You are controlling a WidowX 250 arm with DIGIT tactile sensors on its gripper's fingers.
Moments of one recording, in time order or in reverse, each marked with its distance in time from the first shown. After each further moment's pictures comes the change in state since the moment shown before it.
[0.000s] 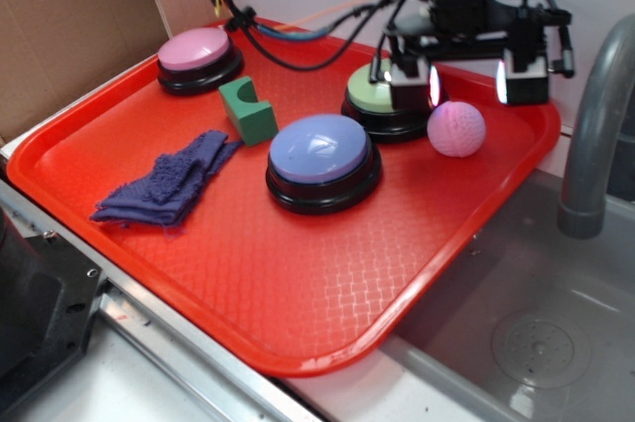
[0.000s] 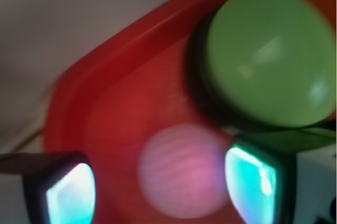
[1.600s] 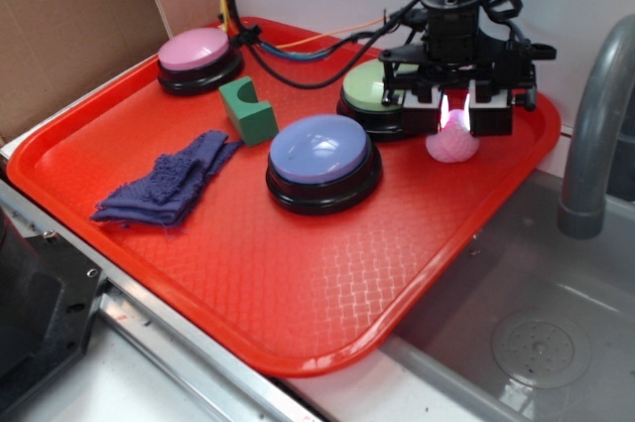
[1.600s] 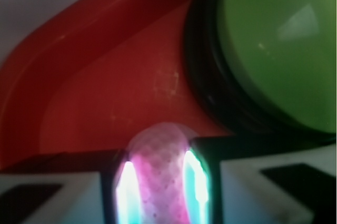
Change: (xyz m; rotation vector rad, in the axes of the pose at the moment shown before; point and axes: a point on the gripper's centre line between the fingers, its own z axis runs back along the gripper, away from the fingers) arm -0.001 0.019 -0.016 0.096 0.065 -0.185
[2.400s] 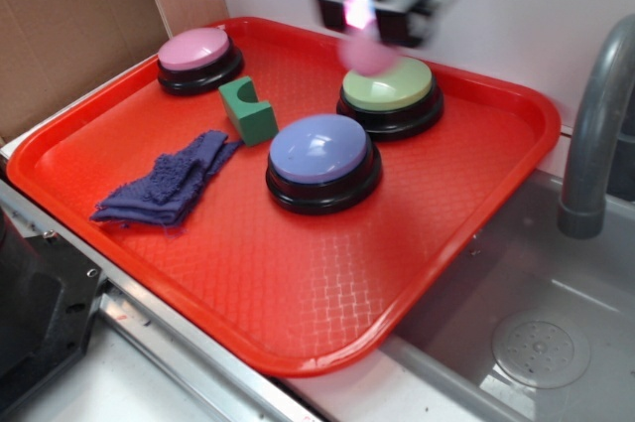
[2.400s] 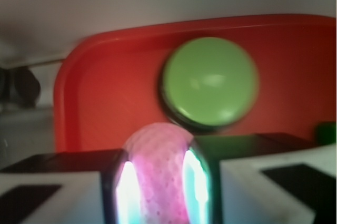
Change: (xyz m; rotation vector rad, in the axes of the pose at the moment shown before) arm -0.003 0.076 0.104 -0.063 -0.043 -0.382
